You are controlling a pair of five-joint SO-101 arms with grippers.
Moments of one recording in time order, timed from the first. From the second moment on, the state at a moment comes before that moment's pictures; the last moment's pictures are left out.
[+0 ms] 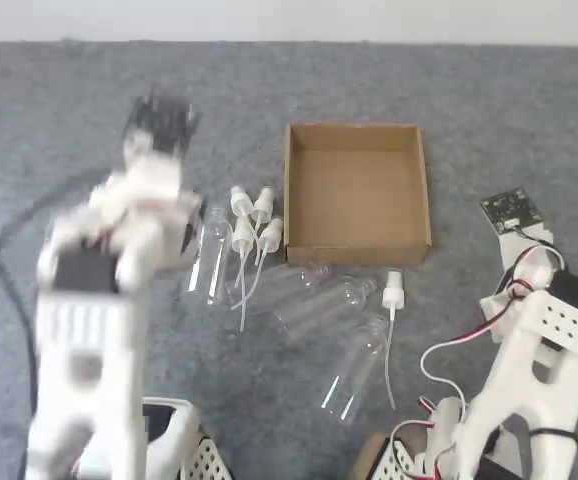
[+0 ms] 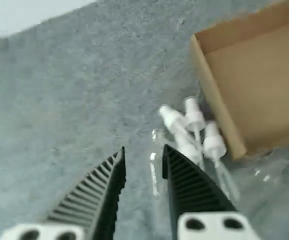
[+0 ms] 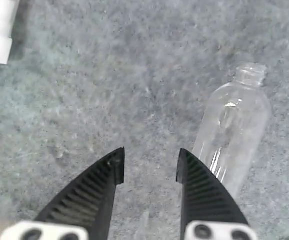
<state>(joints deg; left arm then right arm) -1.4 -39.4 26.1 74.2 -8.5 26.5 -35.5 48.5 70.3 44.8</state>
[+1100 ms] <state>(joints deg) -0.1 29.6 -7.4 65.5 15.6 24.2 -35.9 53.4 70.3 45.9</state>
